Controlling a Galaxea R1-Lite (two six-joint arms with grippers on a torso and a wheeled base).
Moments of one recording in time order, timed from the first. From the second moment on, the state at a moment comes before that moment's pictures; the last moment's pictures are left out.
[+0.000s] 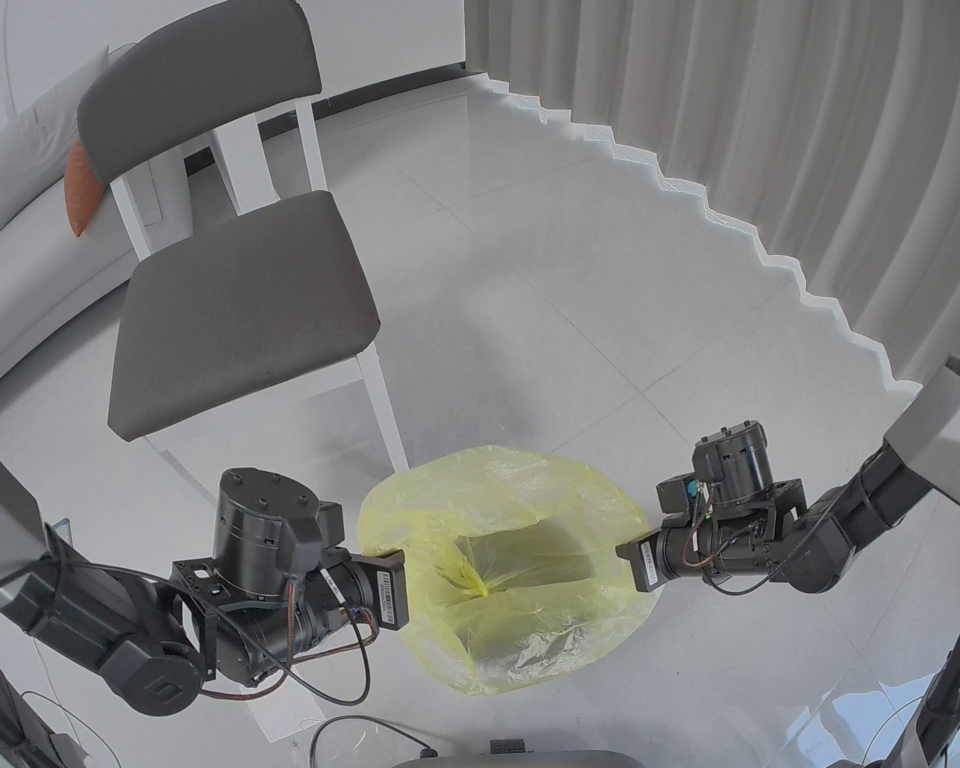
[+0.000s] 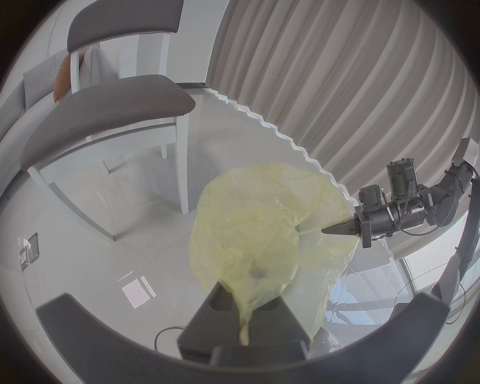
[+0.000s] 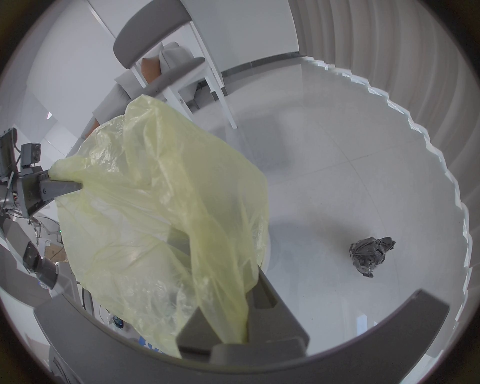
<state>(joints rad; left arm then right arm) -0.67 1.74 -0.51 -0.70 0.17 -0.34 0.47 2.03 -0.79 -0.51 0.10 0.09</state>
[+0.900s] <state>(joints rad) -0.65 1.80 -0.40 -0.84 0.16 -0.34 0.41 2.12 -0.74 -0.51 0.14 0.05</state>
